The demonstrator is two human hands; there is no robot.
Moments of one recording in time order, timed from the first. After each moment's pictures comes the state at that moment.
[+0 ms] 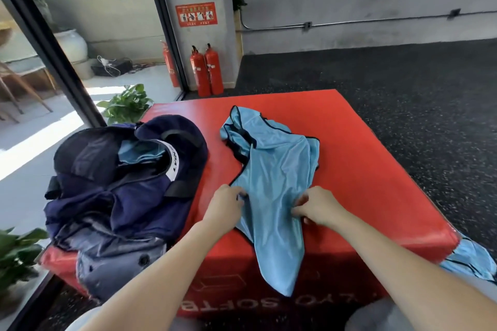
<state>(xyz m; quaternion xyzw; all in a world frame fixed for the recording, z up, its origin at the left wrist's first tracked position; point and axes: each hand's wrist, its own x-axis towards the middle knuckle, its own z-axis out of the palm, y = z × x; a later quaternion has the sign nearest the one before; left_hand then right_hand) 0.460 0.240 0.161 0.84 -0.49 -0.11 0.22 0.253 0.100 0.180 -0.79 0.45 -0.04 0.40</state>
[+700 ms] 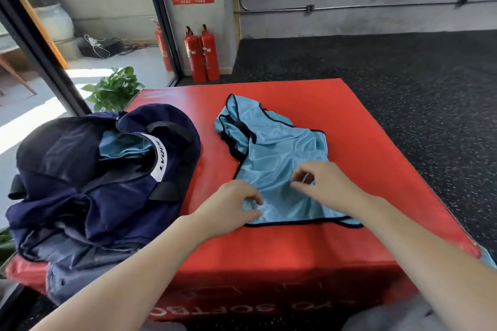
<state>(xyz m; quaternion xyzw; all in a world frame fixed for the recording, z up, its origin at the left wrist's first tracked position) 0.466 0.228 0.185 0.71 -0.65 -0.15 0.22 0.263 0.057 0.206 -0.90 0.29 -0.13 0.29</state>
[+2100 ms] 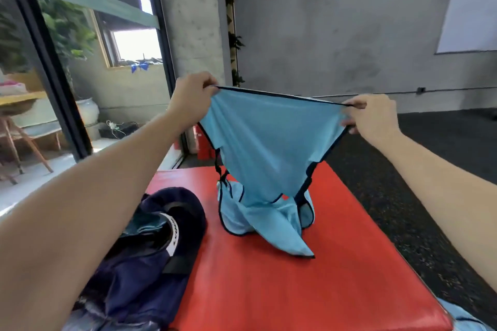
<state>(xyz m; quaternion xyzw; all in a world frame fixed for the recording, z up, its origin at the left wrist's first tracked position) 0.532 0.163 0.541 0.71 -0.52 0.19 0.43 0.215 -0.031 0.481 -0.72 0.37 -0.50 0.29</state>
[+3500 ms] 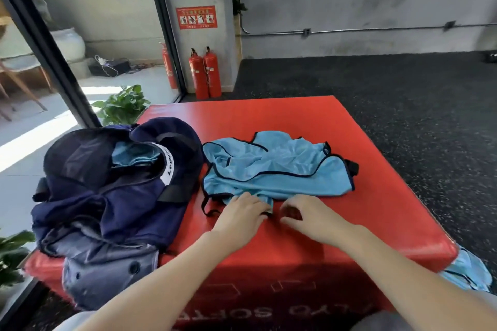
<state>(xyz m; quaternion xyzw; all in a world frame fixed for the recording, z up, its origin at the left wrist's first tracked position) 0.421 0.235 0.174 0.71 -0.68 0.00 0.17 0.246 0.100 0.176 -0.94 0.24 -0.08 0.24</state>
